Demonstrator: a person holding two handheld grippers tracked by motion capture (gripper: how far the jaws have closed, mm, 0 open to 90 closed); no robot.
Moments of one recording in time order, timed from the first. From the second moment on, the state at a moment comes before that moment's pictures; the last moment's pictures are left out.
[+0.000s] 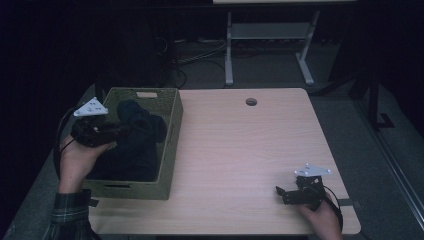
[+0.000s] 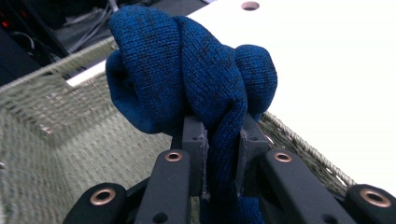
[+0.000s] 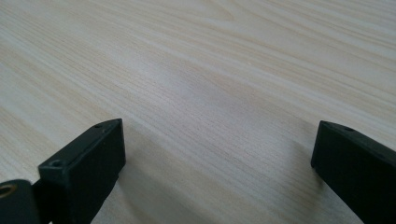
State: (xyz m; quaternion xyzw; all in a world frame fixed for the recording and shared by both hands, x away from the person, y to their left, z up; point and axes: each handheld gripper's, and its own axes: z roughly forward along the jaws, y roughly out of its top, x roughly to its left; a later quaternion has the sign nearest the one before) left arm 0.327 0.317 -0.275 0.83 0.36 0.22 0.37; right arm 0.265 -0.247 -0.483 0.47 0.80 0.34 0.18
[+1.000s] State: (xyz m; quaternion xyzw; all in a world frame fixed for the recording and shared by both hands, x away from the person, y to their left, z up) left arm 0.335 0.311 -0.199 0.81 0.33 0.28 0.40; right arm 0.265 -0.247 -0.483 0.47 0.80 0.34 0.18
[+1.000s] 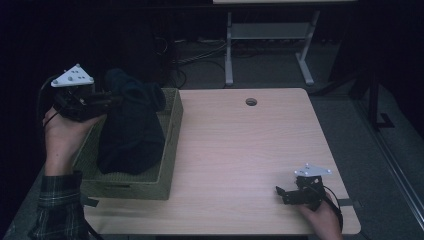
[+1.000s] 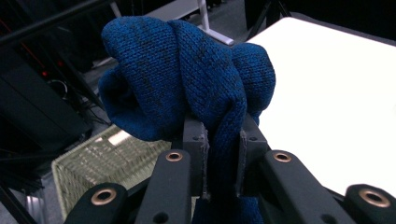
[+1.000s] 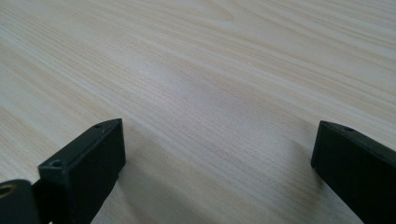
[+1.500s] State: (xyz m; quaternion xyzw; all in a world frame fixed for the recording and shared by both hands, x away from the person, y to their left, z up) left arm 0.336 0.298 -0.168 0.80 0.31 0.28 0.43; right arm 0.265 -0.247 -0.483 0.47 0.80 0.34 0.18
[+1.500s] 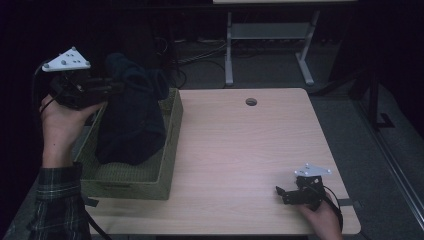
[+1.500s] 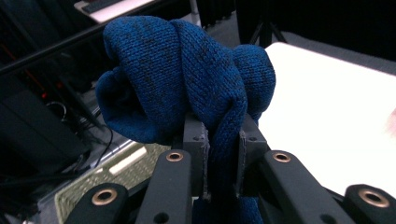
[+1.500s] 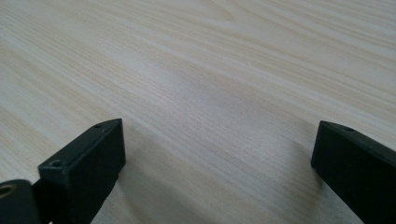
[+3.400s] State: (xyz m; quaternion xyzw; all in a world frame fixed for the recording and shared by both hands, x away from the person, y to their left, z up) left arm 0.351 0.139 -0.183 0.79 0.19 0.16 0.56; right arm 0.265 -0.247 -0.482 0.47 0.80 0.34 0.18
